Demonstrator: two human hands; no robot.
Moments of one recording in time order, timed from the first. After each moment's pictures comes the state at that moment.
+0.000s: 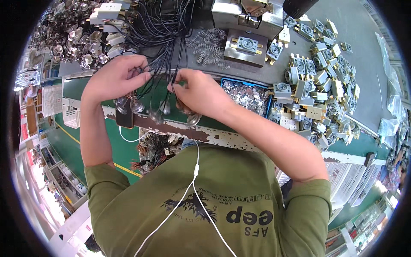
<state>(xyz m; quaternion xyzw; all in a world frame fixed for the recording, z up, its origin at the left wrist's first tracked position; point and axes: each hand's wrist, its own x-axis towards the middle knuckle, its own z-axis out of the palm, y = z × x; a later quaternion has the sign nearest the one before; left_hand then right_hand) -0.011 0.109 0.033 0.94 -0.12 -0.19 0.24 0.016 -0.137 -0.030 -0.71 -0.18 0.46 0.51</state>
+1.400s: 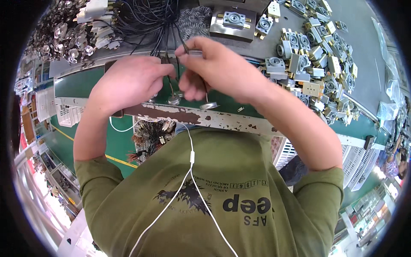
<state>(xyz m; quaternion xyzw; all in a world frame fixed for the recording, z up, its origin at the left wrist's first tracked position) -0.029 0.039 0.026 0.94 -0.23 -0.24 0.03 0.032 -0.191 0.004 -0.55 -0.10 0.53 0.64</state>
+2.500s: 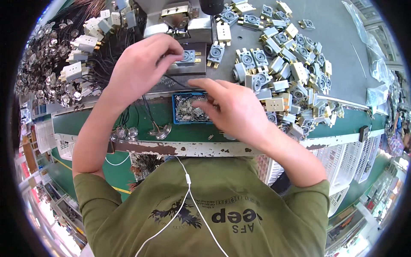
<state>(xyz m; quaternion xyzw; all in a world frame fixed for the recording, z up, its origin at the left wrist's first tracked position) 0.071 -0.038 0.012 0.90 -0.32 0.10 0.27 0.020 -0.280 -0.001 -0.86 -0.29 0.09 0.40</state>
